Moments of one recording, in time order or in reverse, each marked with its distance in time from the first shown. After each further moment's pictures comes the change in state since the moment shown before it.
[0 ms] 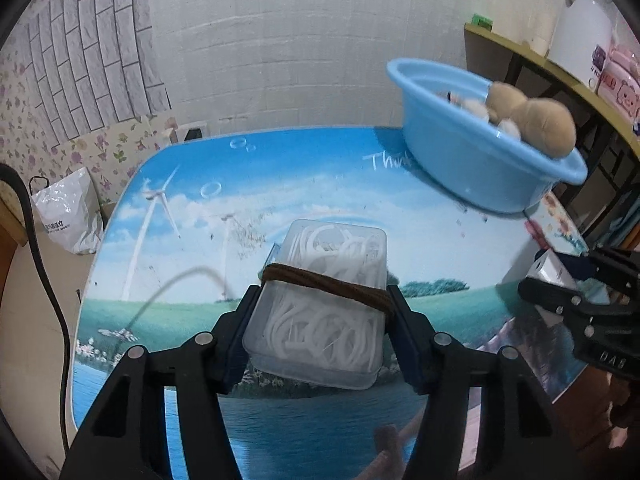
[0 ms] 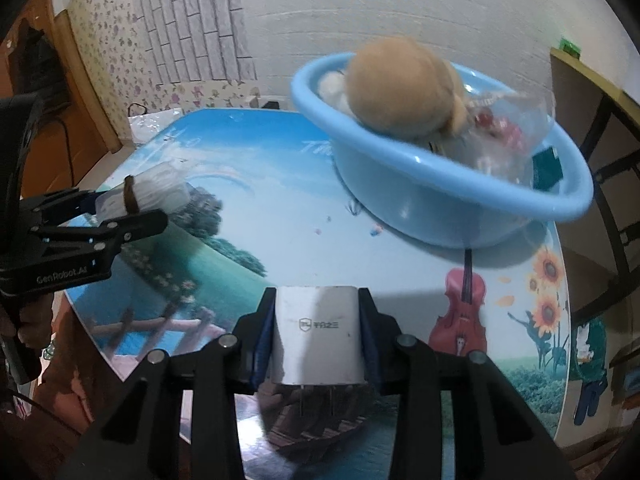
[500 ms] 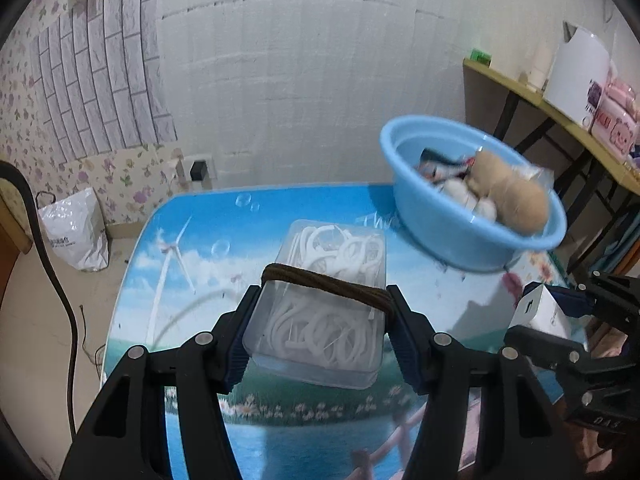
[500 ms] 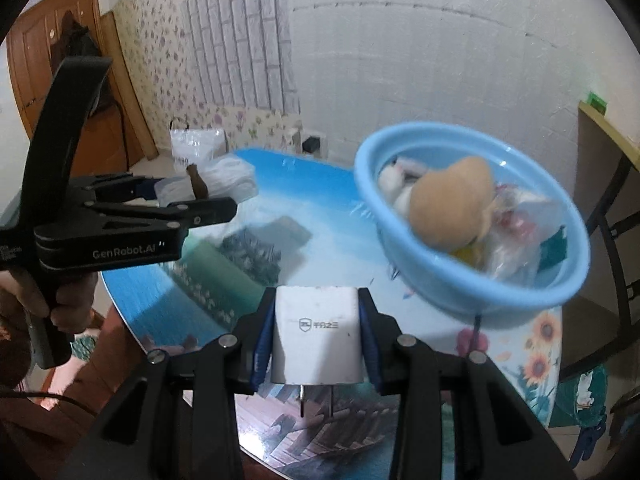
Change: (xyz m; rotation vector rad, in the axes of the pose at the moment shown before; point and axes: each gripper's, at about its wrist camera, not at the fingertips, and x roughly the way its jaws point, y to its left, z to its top) left arm -0.035 -0.006 0.042 -0.018 -0.091 -0.001; right arm -0.046 0.017 0.029 -0.087 -0.114 0.092
